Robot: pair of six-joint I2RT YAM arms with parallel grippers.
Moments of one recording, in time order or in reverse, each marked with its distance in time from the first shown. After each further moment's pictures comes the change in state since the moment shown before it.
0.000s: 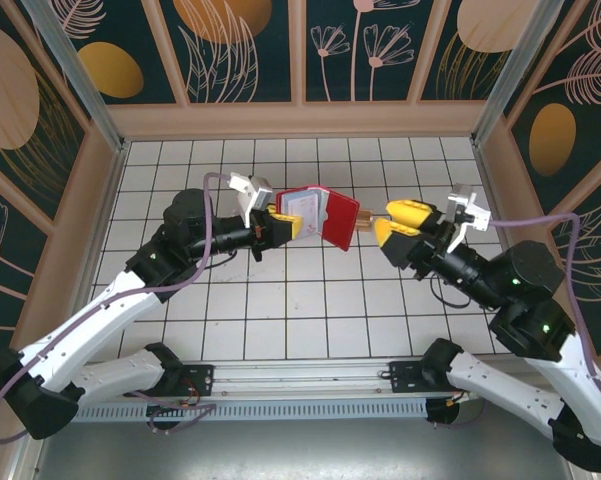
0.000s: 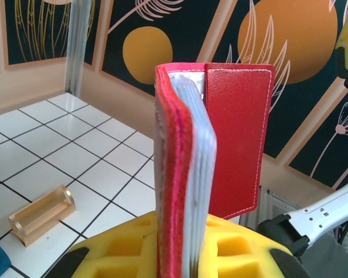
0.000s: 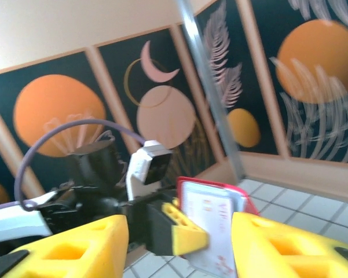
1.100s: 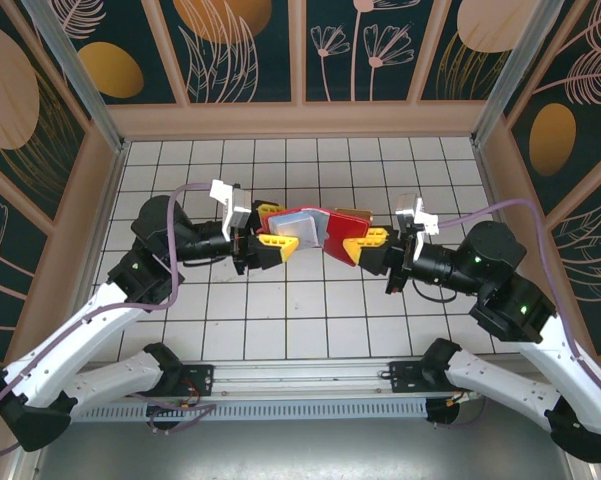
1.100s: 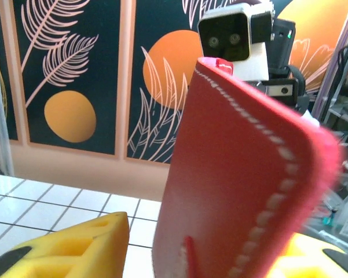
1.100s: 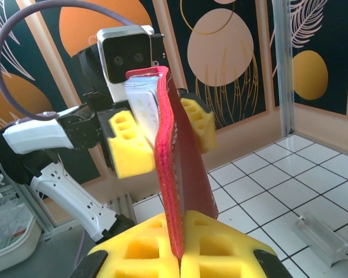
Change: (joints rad) left arm -0.003 -0.092 0.019 0.128 0.248 0.088; right arm 0.002 0.084 0.026 -0.112 -0.262 -0.153
